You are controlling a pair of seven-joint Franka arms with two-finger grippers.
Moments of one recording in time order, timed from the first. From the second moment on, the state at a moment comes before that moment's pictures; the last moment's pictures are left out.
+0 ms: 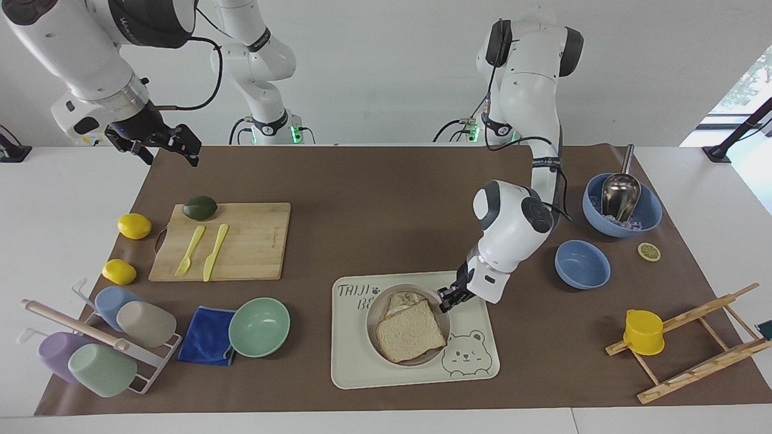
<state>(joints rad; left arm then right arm) -0.43 0.65 0.03 -1.49 -0.46 2.35 -0.40 0.02 0.02 -0.11 -1.57 0.01 1.44 0.00</state>
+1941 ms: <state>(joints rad) -0.24 0.16 0.13 -1.49 -0.12 1.73 -0.21 0.02 0.02 -0.11 -1.57 0.01 1.44 0.00</state>
